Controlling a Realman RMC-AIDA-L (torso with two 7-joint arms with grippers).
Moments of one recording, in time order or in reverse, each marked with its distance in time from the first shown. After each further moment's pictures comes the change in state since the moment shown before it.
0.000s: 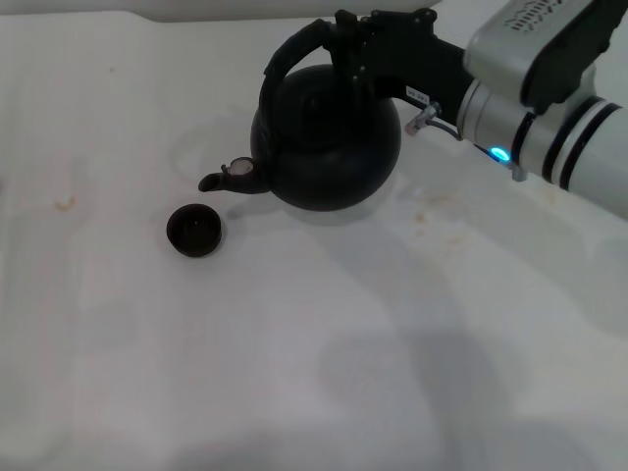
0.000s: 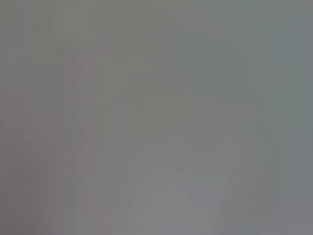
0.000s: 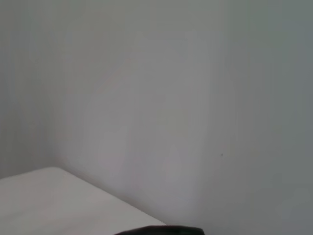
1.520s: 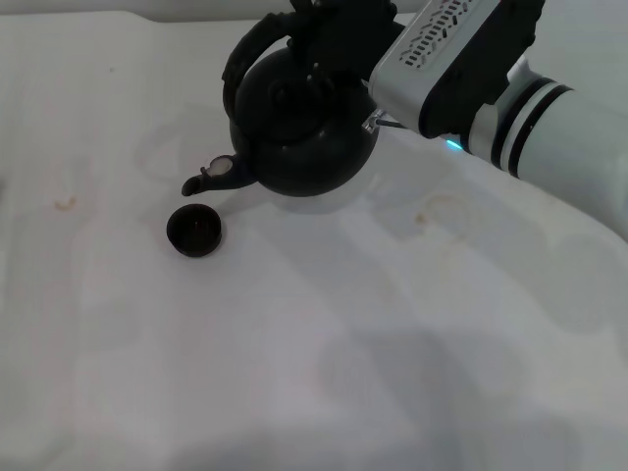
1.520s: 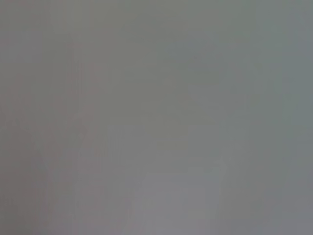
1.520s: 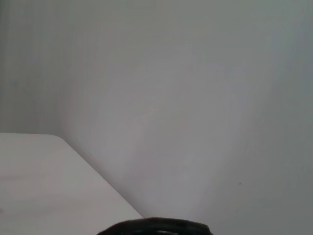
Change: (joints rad) left arm -0.001 -0.002 0.000 -0.006 0.001 0.000 0.000; right arm 0.061 0.004 -0.114 -0.093 -0.007 0.207 -0.220
